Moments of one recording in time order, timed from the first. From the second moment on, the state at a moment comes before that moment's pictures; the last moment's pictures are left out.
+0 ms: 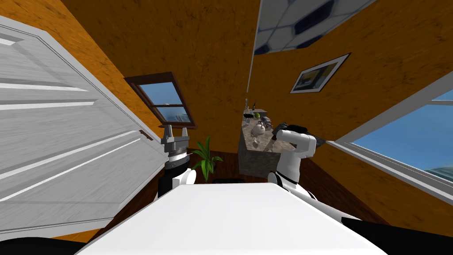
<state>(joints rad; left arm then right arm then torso) 0.53 -0.05 -0.07 -2.38 0.09 -0.53 0.01 -0.35 -0.18 -0.63 -1.98 0.06 1.09 -0.32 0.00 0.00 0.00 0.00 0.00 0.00</state>
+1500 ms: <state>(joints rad) 0.53 -0.05 -0.07 -2.38 0.09 -0.53 0.01 -0.56 -0.23 -0.93 -1.76 0.11 1.50 -0.51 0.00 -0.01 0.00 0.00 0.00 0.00</state>
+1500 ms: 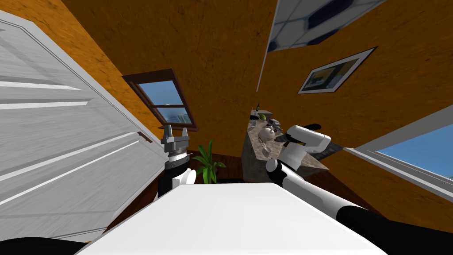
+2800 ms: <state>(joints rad) 0.53 -0.05 -0.07 -2.38 0.09 -0.53 0.01 -0.65 -0.23 -1.24 -1.51 0.16 1.74 -0.66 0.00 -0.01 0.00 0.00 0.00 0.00</state>
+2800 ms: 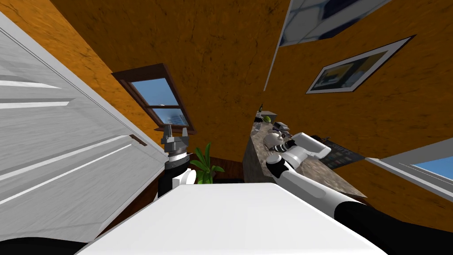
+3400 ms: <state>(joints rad) 0.53 -0.05 -0.07 -2.38 0.09 -0.53 0.01 -0.64 -0.23 -1.29 -1.44 0.17 1.76 -0.68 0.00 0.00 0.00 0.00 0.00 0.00</state>
